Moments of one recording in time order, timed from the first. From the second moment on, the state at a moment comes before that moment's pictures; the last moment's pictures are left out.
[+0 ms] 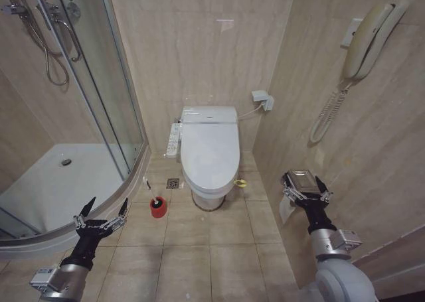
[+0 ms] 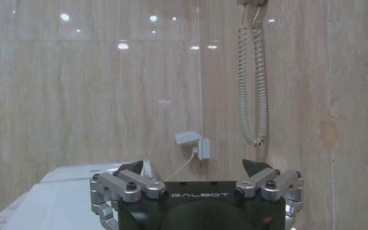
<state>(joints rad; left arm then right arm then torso) 1.67 -1.25 -0.80 -2.17 -0.41 -0.08 0.09 -1.50 1.25 0.66 2.15 0.37 0.05 0.21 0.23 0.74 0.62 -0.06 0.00</state>
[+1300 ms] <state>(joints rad) 1.67 -1.25 -0.80 -2.17 -0.41 -0.08 0.09 -1.50 1.25 0.66 2.15 0.37 0.05 0.21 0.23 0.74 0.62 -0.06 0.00</state>
